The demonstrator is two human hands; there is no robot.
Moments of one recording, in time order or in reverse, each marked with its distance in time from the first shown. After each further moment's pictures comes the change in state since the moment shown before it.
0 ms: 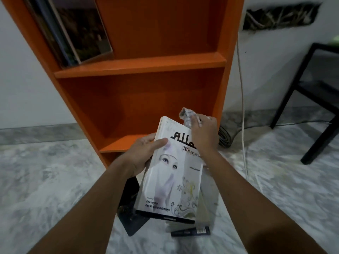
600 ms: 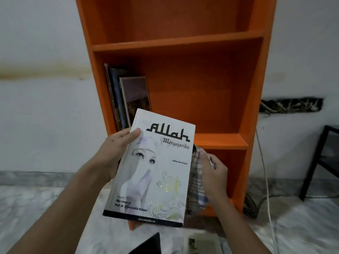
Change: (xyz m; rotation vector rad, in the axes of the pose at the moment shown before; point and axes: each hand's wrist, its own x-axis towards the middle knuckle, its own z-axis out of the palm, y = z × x) left_hand -0.103 0.191 -0.108 -0.084 0.340 0.368; right_hand -0.021 -0.166 -0.049 0.722 -0.099 -0.106
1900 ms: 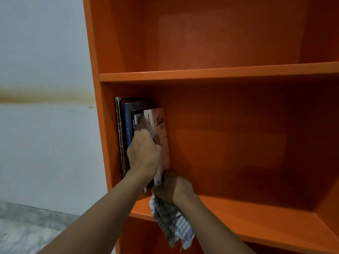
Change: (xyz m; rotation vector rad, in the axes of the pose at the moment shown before) left_hand 0.240 0.026 -0.004 0.891 0.740 0.547; right_hand 0.185 0.019 0.229 -1.025 -0.816 -0.025
